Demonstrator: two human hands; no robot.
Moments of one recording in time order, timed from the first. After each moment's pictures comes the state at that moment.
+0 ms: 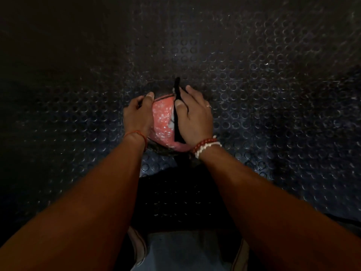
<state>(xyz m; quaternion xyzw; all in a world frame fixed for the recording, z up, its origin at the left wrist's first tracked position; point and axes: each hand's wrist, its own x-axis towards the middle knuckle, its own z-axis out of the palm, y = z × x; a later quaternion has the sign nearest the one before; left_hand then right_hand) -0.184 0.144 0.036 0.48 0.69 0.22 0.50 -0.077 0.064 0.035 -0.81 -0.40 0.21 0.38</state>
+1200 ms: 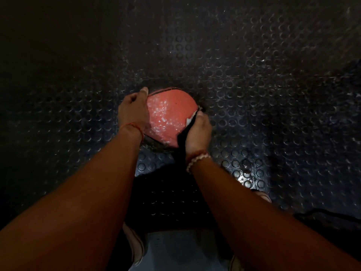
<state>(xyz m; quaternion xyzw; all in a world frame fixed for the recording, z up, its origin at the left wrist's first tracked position) -0.173 0.148 0.049 0.50 0.70 0.19 0.47 -0.092 0.044 0.017 -0.79 0.01 0.35 0.50</state>
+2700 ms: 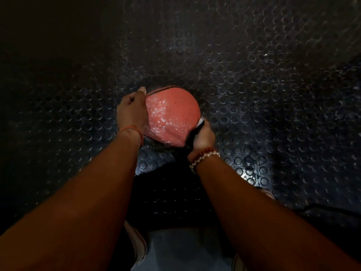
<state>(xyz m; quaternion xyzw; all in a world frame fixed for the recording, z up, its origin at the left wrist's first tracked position) -0.181 0.146 0.040 0.49 0.69 0.22 0.48 -0.085 0.040 0.011 -0.65 0.26 0.45 0.55</state>
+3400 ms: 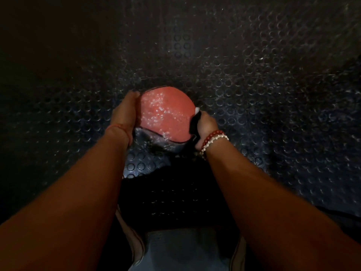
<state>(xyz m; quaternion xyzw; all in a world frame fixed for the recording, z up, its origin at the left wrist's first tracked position) -0.209 0.164 0.027 0.39 0.63 0.12 0.66 -0.054 0.049 0.022 -0.66 0.16 0.54 0.49</state>
